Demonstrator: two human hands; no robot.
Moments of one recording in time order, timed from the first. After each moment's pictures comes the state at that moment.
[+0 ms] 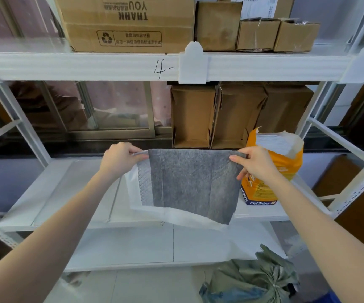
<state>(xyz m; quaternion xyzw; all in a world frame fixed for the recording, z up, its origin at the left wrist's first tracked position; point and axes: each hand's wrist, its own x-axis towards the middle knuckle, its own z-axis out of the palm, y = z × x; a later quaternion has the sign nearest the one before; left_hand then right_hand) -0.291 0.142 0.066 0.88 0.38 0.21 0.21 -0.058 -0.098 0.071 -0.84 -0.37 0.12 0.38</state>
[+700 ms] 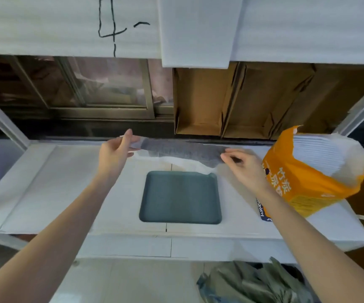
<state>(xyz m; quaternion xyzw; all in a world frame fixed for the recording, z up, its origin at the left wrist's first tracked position) -0.178 0.224 -0.007 0.67 0.45 0.36 0.48 0.046 0.032 -0.029 -0.80 -0.37 0.13 0.46</state>
